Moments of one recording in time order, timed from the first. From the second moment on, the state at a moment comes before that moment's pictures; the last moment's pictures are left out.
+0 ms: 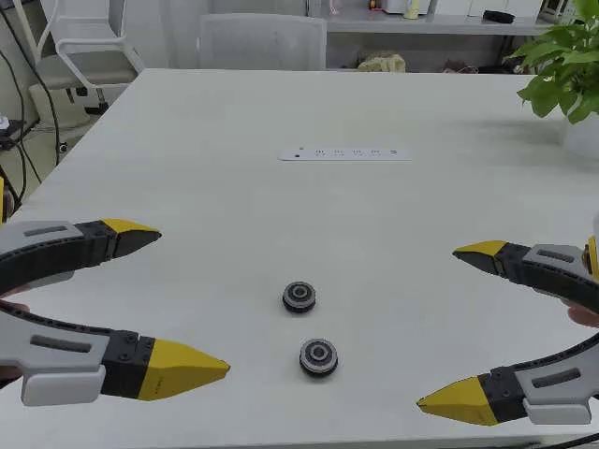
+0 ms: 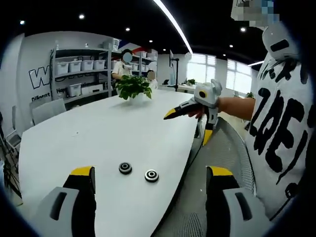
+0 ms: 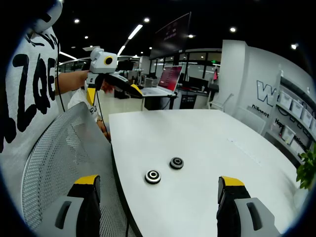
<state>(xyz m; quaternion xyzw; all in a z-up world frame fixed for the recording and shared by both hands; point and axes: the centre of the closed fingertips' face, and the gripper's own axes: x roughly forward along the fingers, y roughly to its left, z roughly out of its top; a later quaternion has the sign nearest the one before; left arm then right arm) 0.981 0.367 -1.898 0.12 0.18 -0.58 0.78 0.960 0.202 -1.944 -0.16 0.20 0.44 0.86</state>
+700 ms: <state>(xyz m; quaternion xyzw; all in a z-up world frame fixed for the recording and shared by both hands) 0.984 0.369 -1.908 0.14 0.18 -0.58 0.78 0.962 0.201 -1.945 -0.14 0.20 0.44 0.87</state>
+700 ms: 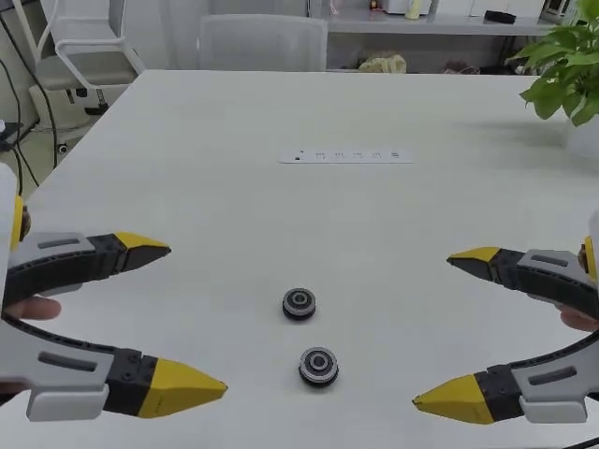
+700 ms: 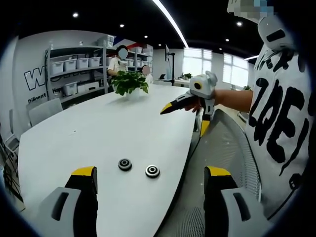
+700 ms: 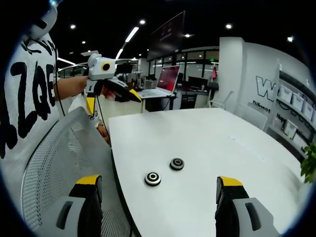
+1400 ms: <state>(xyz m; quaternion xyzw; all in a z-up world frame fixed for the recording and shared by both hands) 0.982 0.372 -1.913 0.15 0.19 -0.58 0.78 0.964 0.199 -1.943 -0.13 0.19 0.43 0.87</state>
